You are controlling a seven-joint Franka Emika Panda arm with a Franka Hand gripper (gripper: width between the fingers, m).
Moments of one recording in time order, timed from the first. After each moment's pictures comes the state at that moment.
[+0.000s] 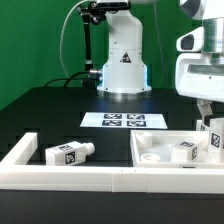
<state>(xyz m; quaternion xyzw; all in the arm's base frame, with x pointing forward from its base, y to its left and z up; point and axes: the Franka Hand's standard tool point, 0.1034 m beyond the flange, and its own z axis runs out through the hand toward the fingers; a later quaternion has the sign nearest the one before) 0.622 0.119 0.076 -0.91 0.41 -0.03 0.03</state>
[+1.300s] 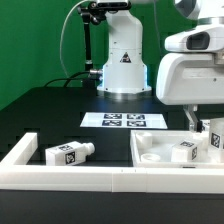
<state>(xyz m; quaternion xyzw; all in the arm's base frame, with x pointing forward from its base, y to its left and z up) 0.625 0.107 0.076 -1.00 -0.06 -0.04 0.00</state>
